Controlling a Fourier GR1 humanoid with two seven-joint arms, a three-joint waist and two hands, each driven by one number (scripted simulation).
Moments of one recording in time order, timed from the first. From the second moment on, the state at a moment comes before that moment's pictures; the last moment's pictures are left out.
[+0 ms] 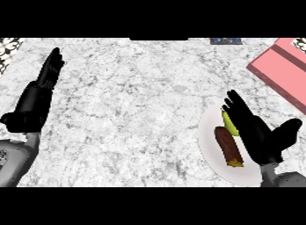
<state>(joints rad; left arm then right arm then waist) -0.31 0.49 -0.24 -1.50 0.15 0.29 -0.09 -0.09 -0.37 0.31 -1.59 -0.46 -0.18 0.12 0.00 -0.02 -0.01</state>
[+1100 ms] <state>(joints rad) -0.10 0.46 -0.12 -1.51 0.45 0.17 0.09 -0.23 -0.72 -0.13 -1.47 -0.38 0.54 -0.67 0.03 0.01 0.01</state>
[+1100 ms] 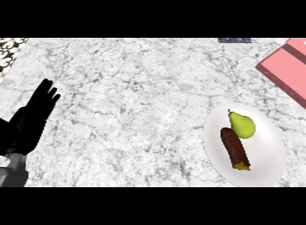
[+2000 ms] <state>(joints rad) -0.06 0.48 -0.06 -1.58 0.47 0.13 0.16 -0.27 -0.89 0.16 -1.35 0.34 0.32 -0.87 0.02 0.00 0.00</state>
